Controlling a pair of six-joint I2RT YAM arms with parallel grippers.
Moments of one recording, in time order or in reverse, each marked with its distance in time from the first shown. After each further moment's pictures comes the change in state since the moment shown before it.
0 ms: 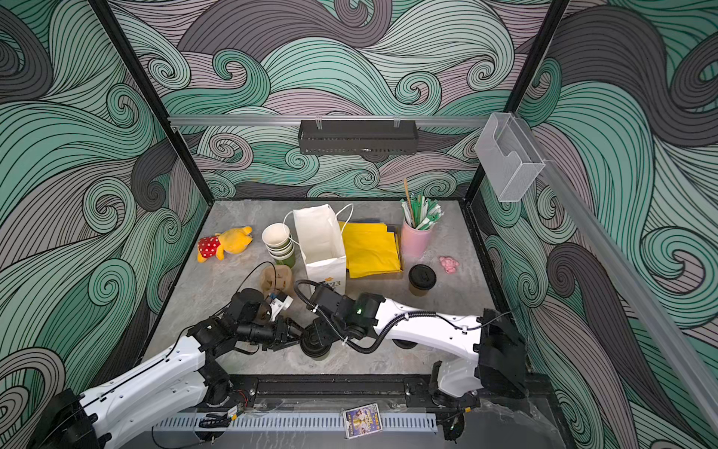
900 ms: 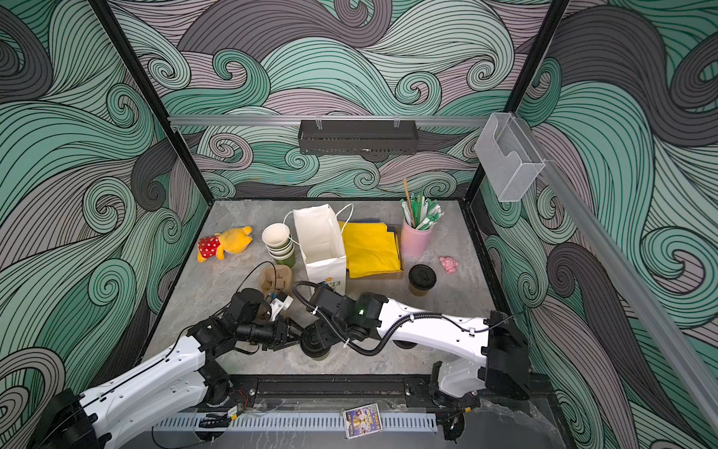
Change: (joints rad) left arm 0.000 0.000 0.002 -0.002 0.000 0.003; right arm 0.017 -0.029 0.032 -0.075 0.026 -0.023
